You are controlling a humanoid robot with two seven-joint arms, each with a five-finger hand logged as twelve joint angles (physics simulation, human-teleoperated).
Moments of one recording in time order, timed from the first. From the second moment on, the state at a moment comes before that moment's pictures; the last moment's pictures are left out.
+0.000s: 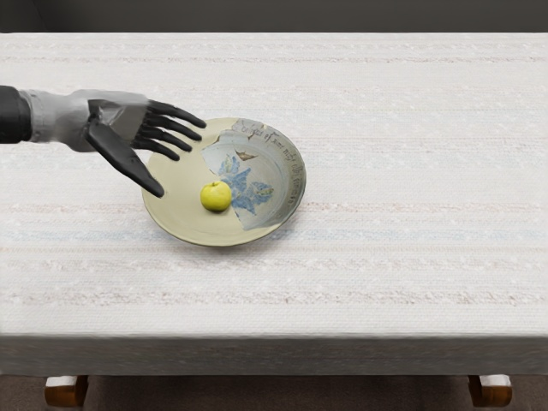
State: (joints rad) left arm -1.49 0.99 0.05 -1.54 0.08 -0.39 0.25; right arm -0.06 0.00 0.11 0.05 -0.06 0.02 0.09
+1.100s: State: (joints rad) left arm -1.09 1.01 -0.43 -1.45 0.09 -0.61 0.15; right arm -0.06 0.00 0.11 0.05 -0.06 0.02 0.09
